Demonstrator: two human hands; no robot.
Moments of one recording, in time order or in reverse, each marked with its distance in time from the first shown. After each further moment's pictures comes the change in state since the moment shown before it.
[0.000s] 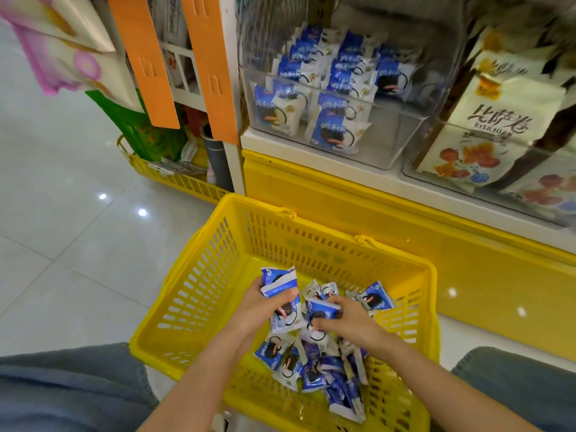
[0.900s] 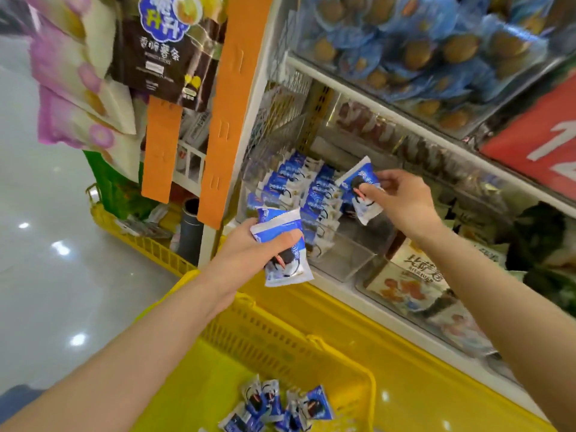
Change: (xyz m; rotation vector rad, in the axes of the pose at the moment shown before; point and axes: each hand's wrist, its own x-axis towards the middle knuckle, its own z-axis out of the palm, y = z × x) left_hand -0.030 0.223 0.015 -0.085 -0.131 0.481; right_hand -0.044 -0.291 -0.199 -0.404 0.859 -0.569
